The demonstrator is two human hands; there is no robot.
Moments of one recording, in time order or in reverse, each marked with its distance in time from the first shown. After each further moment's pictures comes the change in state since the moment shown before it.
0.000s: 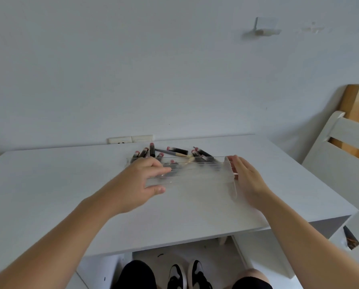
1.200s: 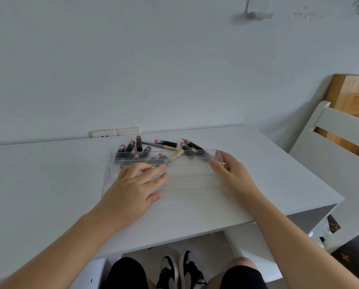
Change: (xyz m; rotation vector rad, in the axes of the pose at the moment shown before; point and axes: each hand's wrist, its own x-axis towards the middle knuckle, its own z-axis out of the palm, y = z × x) left_hand -0.006 -0.010 0.049 0.463 0.137 0.318; right_hand -0.010 0.012 0.004 -0.245 0.004 -0.180
